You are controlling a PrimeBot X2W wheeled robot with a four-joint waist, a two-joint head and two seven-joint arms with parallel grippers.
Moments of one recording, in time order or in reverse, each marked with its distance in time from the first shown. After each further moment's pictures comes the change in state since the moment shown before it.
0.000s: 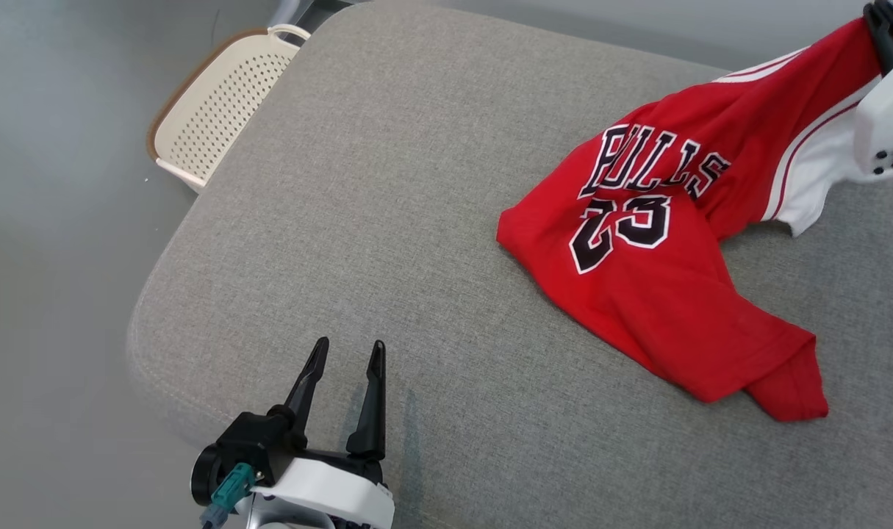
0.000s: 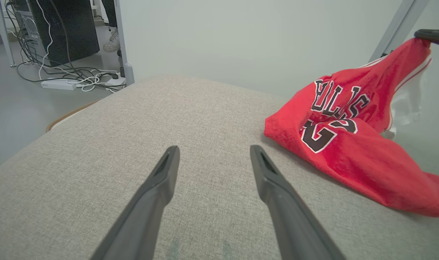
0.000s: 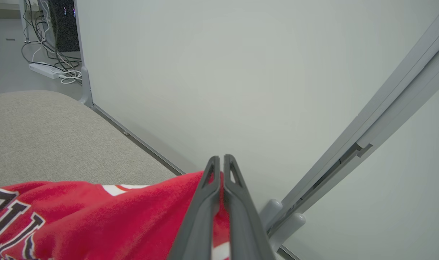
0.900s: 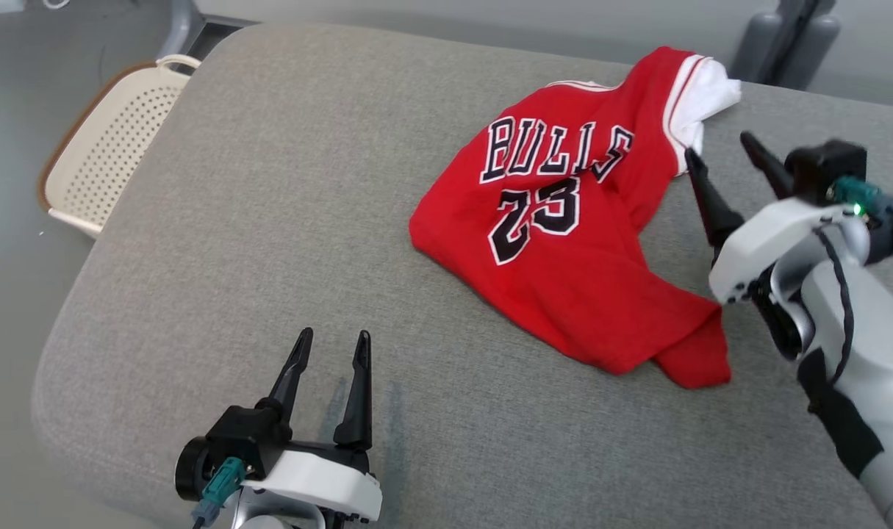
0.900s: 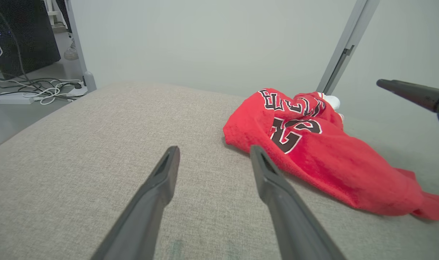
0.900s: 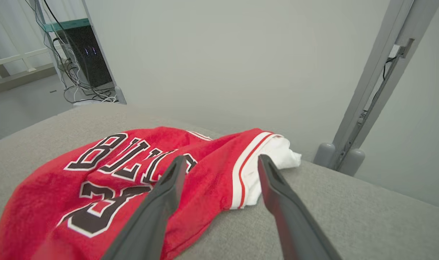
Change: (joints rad) left arm -0.018 -0.001 0.024 0.001 0.038 0.011 0.000; right arm 0.306 0.158 -0.198 -0.216 0.068 0.000 -0.045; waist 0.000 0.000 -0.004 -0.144
